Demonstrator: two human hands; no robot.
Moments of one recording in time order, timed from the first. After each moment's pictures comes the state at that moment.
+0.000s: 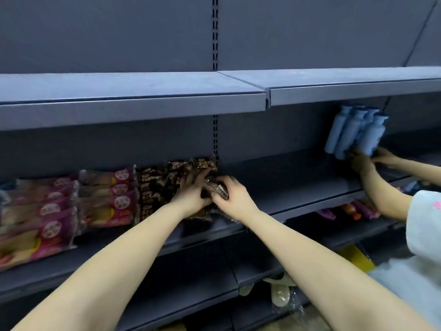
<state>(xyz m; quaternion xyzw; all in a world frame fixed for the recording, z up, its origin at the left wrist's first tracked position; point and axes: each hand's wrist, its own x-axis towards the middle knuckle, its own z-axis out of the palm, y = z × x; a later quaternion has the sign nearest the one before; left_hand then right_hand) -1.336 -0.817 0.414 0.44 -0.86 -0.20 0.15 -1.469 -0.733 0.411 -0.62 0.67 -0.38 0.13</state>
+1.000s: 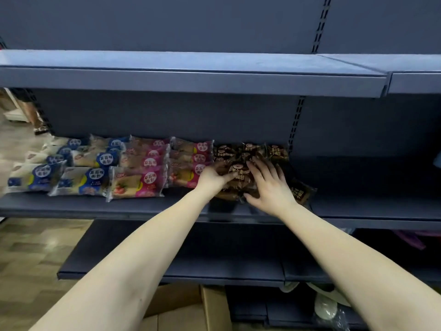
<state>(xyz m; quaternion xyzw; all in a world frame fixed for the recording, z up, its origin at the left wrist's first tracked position) -1.224 -0.802 0.408 0.54 -0.62 -0.42 0.38 -1.406 -0.760 0.387 -0.78 0.58 -0.18 -0.13</state>
